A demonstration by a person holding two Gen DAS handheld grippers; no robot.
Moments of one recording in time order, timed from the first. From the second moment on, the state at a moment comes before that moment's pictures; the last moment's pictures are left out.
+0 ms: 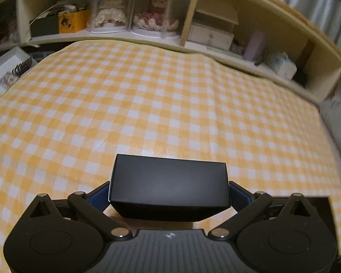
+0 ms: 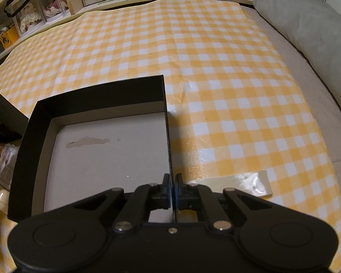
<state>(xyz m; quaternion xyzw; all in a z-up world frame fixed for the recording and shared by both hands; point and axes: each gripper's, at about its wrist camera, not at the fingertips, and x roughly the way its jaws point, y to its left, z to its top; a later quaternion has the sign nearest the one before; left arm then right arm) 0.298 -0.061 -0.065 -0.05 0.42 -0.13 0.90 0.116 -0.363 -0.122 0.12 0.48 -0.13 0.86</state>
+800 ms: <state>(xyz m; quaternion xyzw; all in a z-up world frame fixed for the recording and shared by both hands) 0.230 -0.246 -0.081 -0.08 0.47 -0.23 0.85 0.112 -0.356 -0.126 0.11 0.48 -0.12 0.86</state>
